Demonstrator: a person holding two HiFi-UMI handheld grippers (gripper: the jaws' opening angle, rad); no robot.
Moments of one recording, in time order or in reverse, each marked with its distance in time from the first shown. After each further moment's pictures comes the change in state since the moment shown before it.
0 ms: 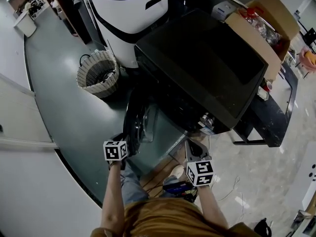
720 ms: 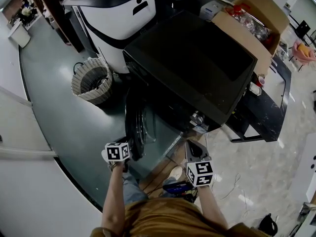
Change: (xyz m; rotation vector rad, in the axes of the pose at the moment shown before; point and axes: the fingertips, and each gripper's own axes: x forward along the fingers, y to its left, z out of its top) left arm 0.013 -0.051 -0.003 -0.021 0.043 -0.091; right arm -0.029 -0.027 -0.004 0.020 -0.023 -0.059
